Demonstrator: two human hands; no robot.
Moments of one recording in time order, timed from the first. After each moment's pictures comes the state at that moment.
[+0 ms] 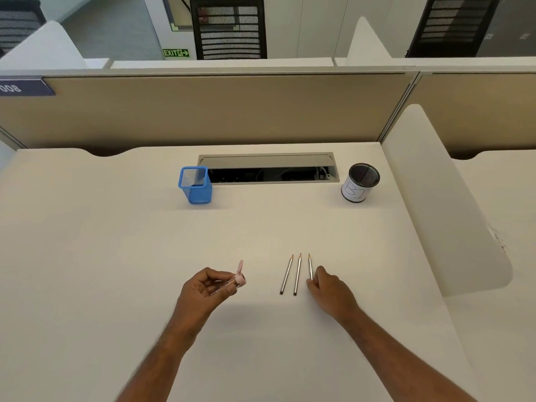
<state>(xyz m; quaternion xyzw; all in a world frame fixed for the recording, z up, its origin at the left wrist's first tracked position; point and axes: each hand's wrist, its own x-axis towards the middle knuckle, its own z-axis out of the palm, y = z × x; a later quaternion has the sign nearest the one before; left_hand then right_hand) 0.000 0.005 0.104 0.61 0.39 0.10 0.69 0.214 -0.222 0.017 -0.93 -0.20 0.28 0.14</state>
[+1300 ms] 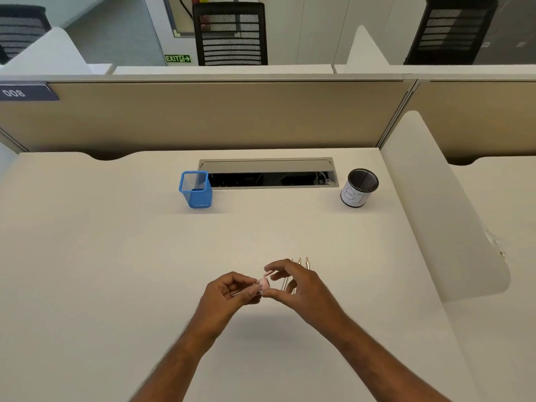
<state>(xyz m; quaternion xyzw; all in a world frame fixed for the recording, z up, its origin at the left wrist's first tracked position) 0.027 -0.024 0.121 0.60 0.35 0.06 0.72 0.168 -0.184 0.127 -0.78 -0.34 0.28 0.44</state>
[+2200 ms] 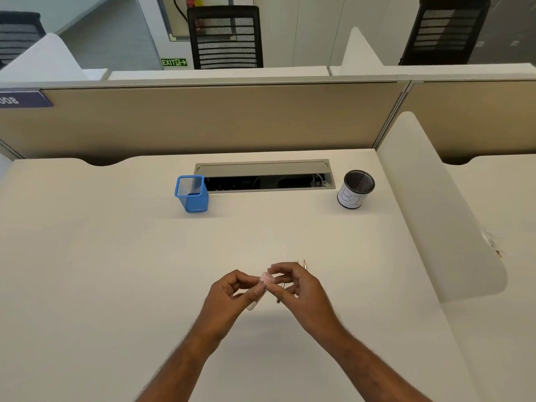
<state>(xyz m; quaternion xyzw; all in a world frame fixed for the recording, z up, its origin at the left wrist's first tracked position) 0.041 -0.031 0.123 0.63 0.33 0.06 0.70 0.157 -0.185 0.127 -0.73 -0.19 0.32 0.58</state>
